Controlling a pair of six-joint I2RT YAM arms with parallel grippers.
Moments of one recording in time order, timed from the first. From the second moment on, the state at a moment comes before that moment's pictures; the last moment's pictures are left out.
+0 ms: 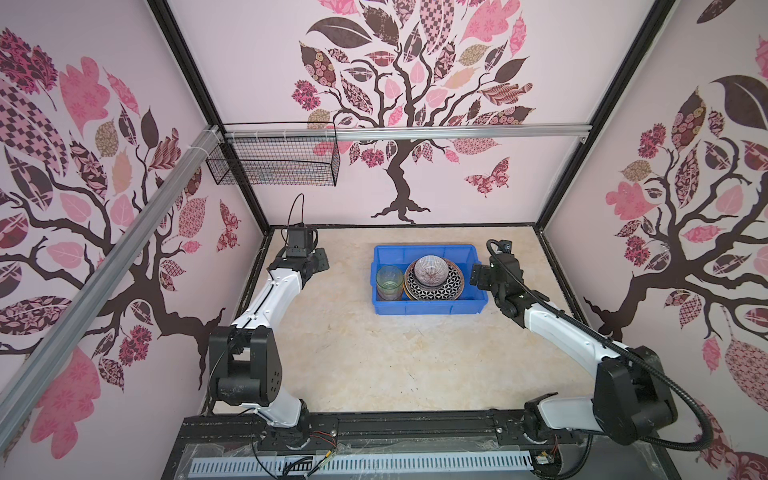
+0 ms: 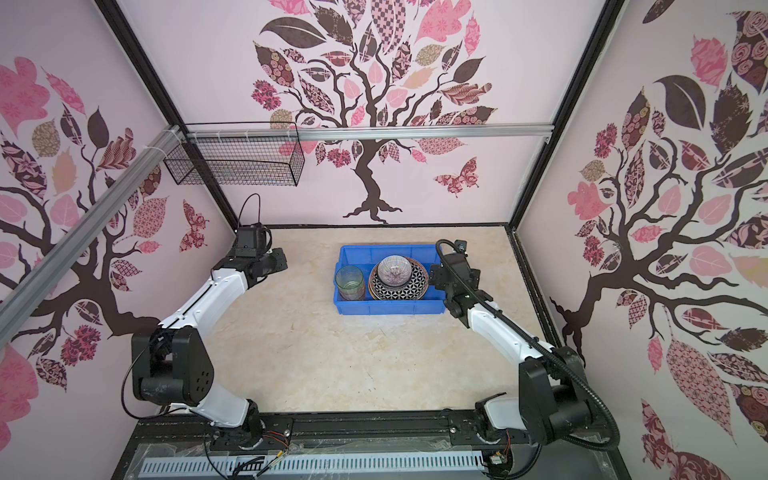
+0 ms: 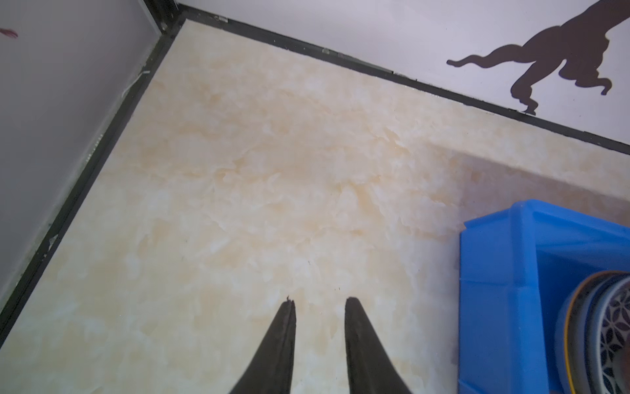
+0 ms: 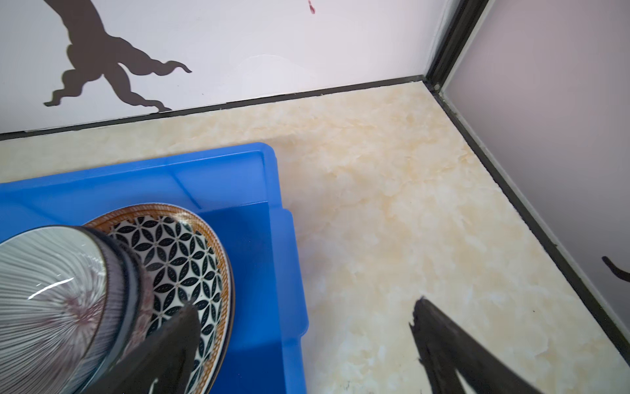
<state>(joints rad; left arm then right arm) -0.05 1.58 1.21 -0.37 -0.10 -0.25 0.28 1.37 0.84 -0.02 0.41 0.27</state>
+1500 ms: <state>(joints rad) -0.04 1.51 0.43 0.71 -0.24 -0.02 0.01 1.52 0.28 0.96 0.14 0.16</state>
